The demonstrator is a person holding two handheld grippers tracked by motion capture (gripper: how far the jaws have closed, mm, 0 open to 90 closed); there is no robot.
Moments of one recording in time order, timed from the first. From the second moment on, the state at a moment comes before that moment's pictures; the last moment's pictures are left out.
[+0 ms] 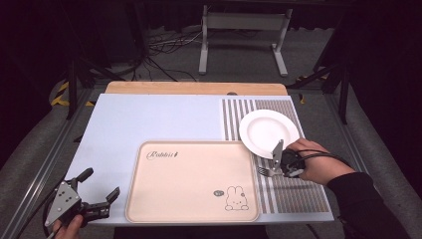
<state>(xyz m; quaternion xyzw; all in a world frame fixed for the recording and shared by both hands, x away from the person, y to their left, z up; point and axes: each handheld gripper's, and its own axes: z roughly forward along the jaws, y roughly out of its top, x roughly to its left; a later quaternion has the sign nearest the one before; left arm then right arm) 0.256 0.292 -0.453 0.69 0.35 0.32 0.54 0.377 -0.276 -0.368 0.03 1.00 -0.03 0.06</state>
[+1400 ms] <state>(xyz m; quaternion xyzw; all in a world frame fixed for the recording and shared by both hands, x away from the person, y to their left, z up) 0.255 0.293 -0.452 0.69 0.35 0.32 0.54 0.370 -0.159 -0.324 -0.01 0.99 0.08 0.07</state>
